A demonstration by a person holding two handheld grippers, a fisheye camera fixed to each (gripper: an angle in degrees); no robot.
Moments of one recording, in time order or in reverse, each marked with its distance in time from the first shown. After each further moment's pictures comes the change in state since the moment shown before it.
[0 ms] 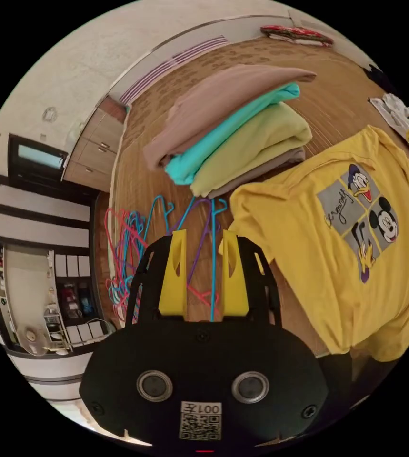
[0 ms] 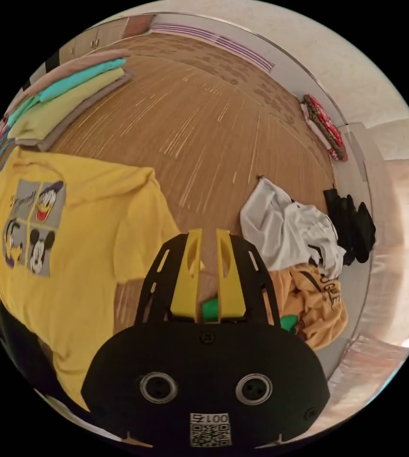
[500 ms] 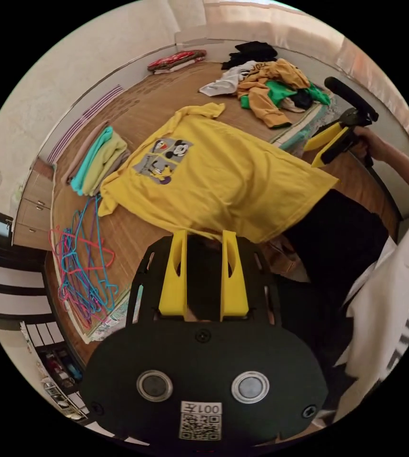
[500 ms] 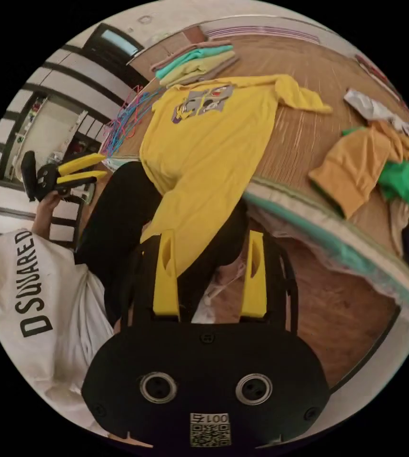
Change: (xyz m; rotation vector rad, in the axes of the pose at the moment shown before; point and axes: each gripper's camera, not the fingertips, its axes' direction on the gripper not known) left arm 0.131 0.252 -0.134 0.210 0.335 0.402; right arm -0.059 0.313 0.001 0.016 -0.825 -0.016
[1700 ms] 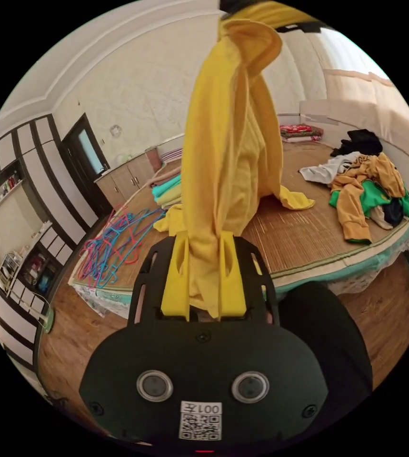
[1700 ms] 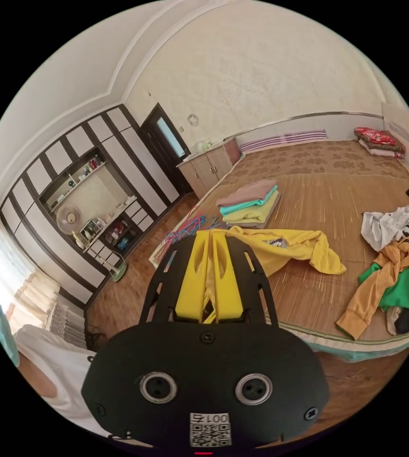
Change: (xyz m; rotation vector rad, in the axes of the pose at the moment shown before) left arm 0.068 0.118 -0.006 0.399 -0.444 -0.612; right arm -0.133 0.045 -0.110 0.666 -0.128 -0.140
